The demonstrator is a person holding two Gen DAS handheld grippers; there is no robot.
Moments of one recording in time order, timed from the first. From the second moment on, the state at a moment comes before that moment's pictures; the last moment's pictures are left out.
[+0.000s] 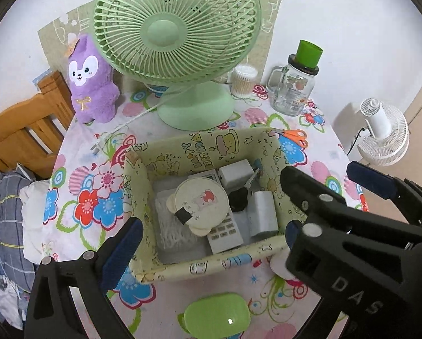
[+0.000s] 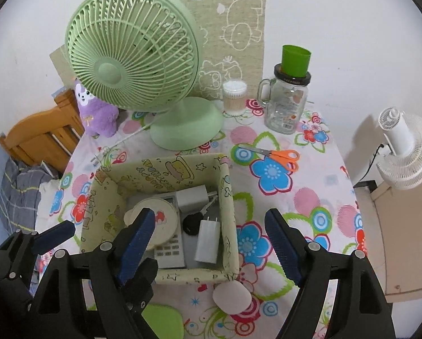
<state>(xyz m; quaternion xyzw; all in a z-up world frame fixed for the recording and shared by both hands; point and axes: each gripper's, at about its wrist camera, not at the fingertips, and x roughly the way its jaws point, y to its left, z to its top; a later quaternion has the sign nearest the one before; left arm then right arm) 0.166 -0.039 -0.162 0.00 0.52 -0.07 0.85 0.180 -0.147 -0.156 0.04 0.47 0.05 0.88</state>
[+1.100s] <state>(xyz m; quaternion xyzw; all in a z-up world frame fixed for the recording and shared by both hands) 0.093 -0.040 -0.146 0.00 0.49 -0.07 0.87 0.101 -0.171 -0.143 0.04 0.46 0.03 0.89</state>
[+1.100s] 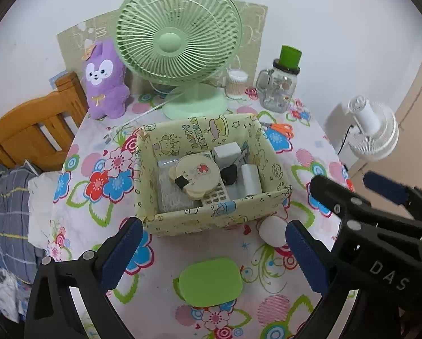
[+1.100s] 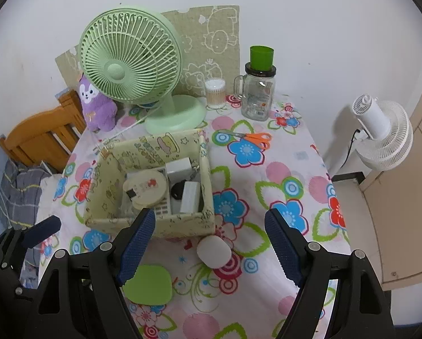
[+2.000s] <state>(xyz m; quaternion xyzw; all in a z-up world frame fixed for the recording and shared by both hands) 0.074 -0.040 -0.204 -0.02 0.52 -0.06 0.85 0.078 -0.182 -0.205 0.06 0.50 0.05 0.87</state>
